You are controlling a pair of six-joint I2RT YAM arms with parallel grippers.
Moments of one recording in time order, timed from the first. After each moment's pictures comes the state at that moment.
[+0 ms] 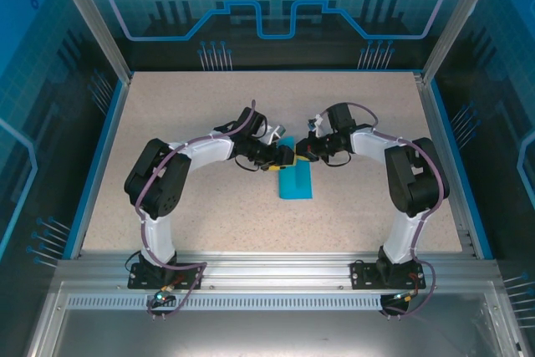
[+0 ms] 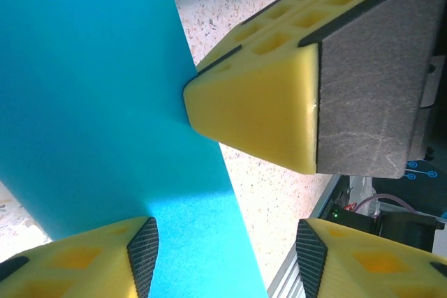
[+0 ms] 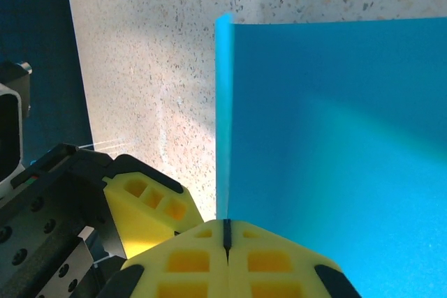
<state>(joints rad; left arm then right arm) -0.50 1.92 1.23 -0.28 0.77 -0.56 0.29 1.86 1.12 -0.30 -0.79 0.58</state>
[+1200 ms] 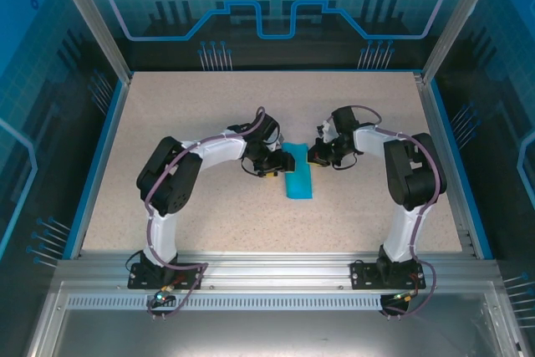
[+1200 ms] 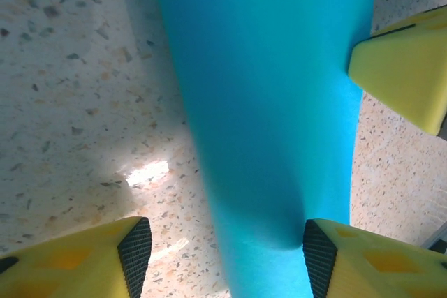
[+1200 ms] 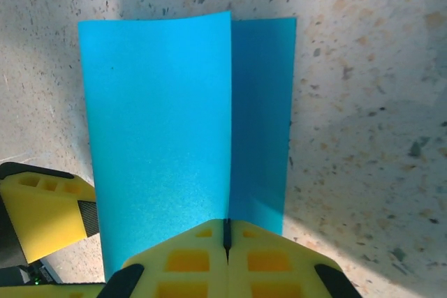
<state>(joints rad) -0.57 2.00 1.34 -0.51 0.46 -0.67 0.24 1.92 1.14 -0.46 -0.60 0.40</state>
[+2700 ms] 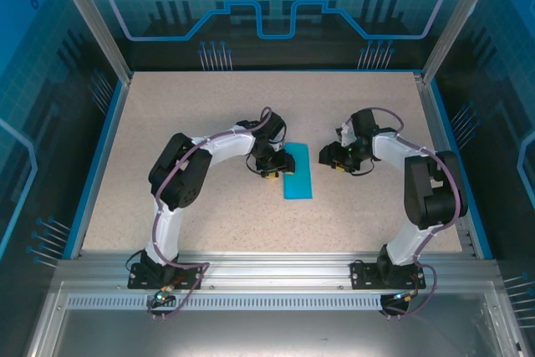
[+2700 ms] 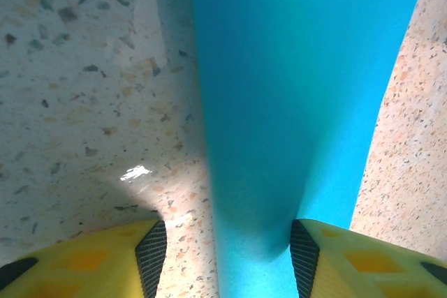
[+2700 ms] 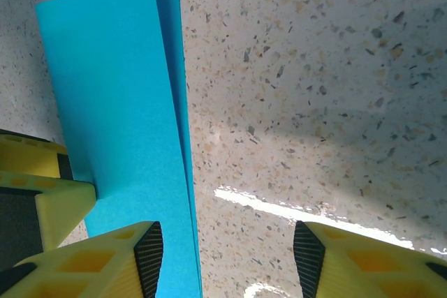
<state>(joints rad) -0.59 2.11 1.48 -0.66 0.41 -0.68 0.14 1.71 1.01 -0.55 -0.50 0.33</state>
